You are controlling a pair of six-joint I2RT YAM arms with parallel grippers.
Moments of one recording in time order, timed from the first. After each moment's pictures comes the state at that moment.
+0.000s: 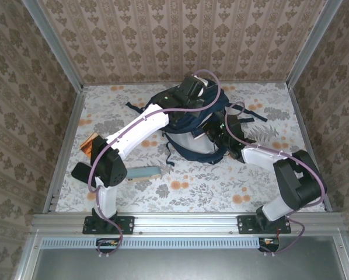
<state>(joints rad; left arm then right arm) -0.84 1.97 1.97 -0.72 -0.25 -0.12 0.38 1.56 0.75 0.31 -0.15 1.20</state>
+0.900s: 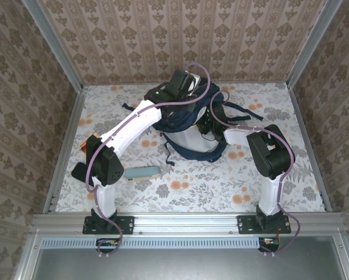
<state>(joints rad) -0.76 1.95 1.97 -0.73 -0.10 -0.16 0.38 1.93 1.08 0.31 -0.19 1.26</state>
